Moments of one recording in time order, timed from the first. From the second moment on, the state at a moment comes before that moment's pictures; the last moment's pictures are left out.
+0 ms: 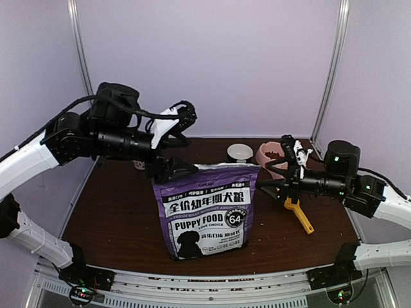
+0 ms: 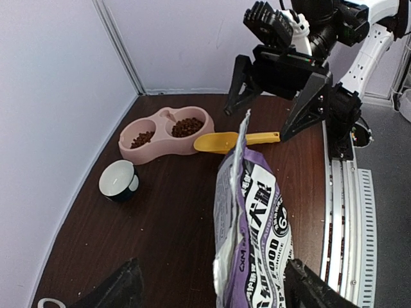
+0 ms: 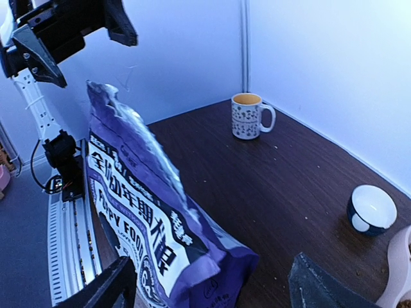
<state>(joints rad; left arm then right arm) -1.04 1.29 1.48 -0.65 0.15 0.28 0.81 0.83 0.73 -0.12 -0.26 0.01</state>
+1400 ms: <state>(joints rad) -1.07 1.53 1.72 -0.95 0.12 0.38 0.80 1.17 0.97 -0.05 -0.57 -0.26</state>
